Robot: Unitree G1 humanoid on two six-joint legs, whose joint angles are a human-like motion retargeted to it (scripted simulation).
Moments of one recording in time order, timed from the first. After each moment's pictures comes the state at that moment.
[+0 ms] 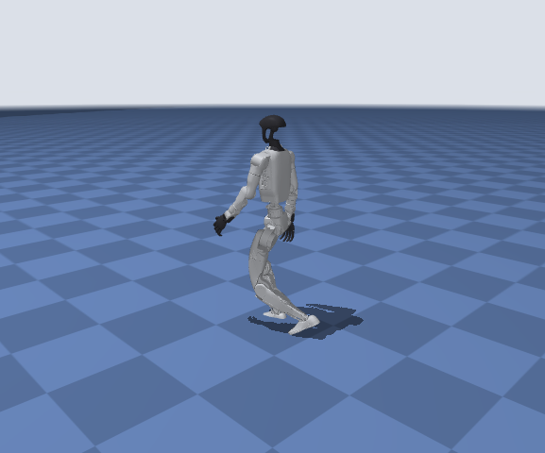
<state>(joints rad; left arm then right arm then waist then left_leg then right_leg) -0.31 0.17 -0.33 1.07 -0.13 -0.09 0.05 0.10 -0.21 0.19 1.26 0.25 -0.01 -0.10 -0.12 0.15 0.00 -0.17 0.11 0.02 1.19 -0.54 0.07 -0.45 0.14 -0.14 0.76 -0.36 0.00</state>
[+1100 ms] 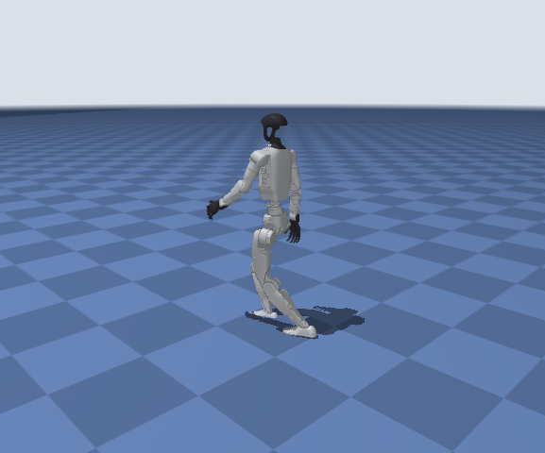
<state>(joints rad) -0.47 0.15 -0.33 1.02 -0.17 -0.12 0.12 0.17 -0.21 0.19 1.28 0.25 -0.01 -0.11 -0.13 0.09 -0.05 -0.04 -0.08 0.02 0.73 -0.71 0.14 -0.55 0.05 -0.05 0.71 -0.30 0.09</state>
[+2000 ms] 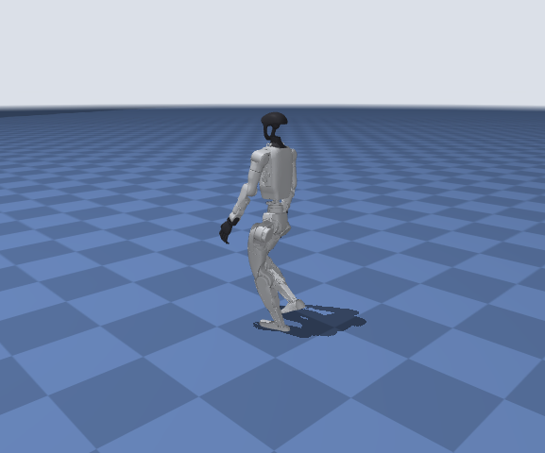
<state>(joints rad) -0.25 0.17 -0.33 1.24 -0.08 -0.03 0.10 -0.01 -0.20 0.31 1.21 0.15 -0.02 -0.07 -0.08 -0.08 -0.03 -0.16 -0.30 0.05 0.39 -0.51 0.21 -0.58 -0.28 -0.06 1.40 -0.41 0.03</state>
